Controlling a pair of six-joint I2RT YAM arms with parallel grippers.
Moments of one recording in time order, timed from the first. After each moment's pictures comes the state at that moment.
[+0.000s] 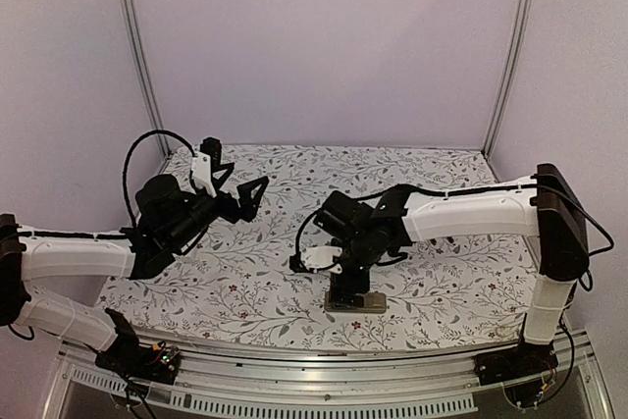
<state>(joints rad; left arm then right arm) -0.71 1.22 0.51 0.74 -0.14 -0.11 1.09 1.93 1.39 -0.73 -0.04 -0.46</state>
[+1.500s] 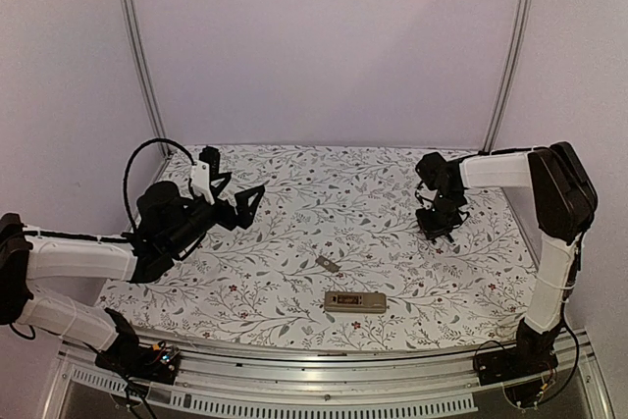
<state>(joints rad) -0.67 1.24 0.45 0.77 -0.11 -0.12 0.40 1.95 1.28 -0.72 0.12 0.17</state>
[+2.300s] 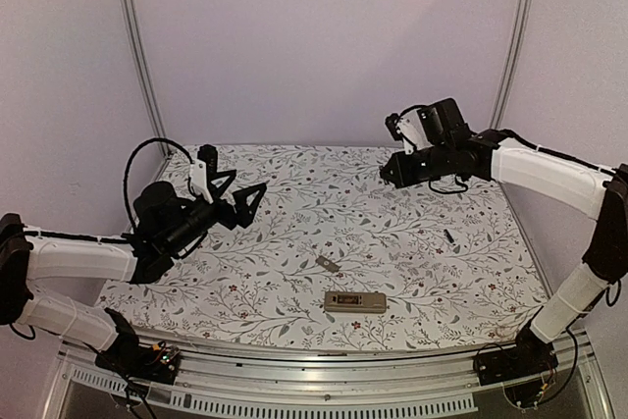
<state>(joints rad) -0.68 1.24 0.44 0.83 -0.03 -0.16 0.58 1.61 1.32 -0.46 -0.12 0.20</state>
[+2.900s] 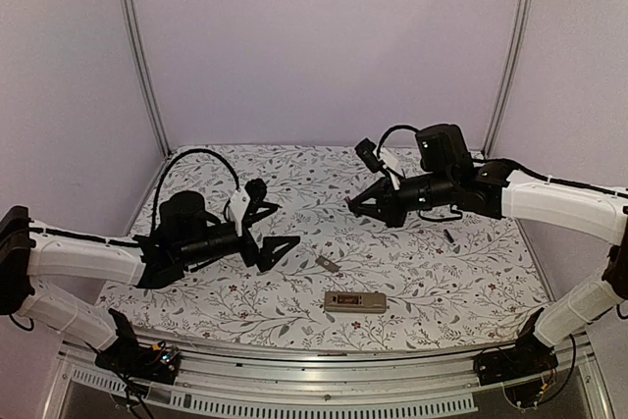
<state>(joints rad) -0.84 1.26 0.47 0.67 0.15 0.01 0.76 1.44 1.08 -0.17 -0.46 0.00</state>
